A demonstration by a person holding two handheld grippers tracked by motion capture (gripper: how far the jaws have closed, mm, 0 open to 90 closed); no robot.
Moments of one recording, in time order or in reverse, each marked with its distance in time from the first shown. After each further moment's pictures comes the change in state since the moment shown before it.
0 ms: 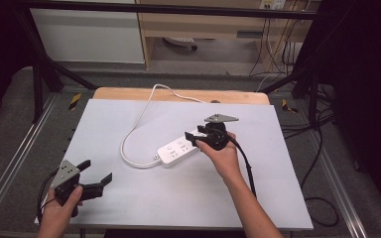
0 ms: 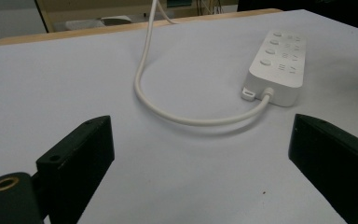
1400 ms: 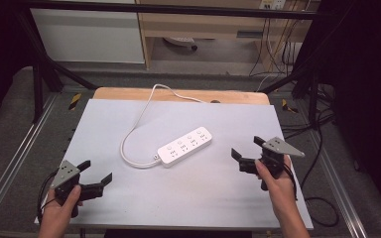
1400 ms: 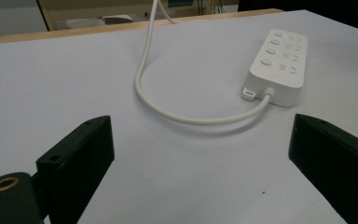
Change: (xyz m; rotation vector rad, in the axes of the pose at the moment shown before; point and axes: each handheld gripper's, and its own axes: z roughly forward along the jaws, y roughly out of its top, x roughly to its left) left arm 0.000 0.000 -0.001 0.001 0.011 -0.007; right arm -0.039 -0.062 -0.142 -0.230 -0.178 -0.043
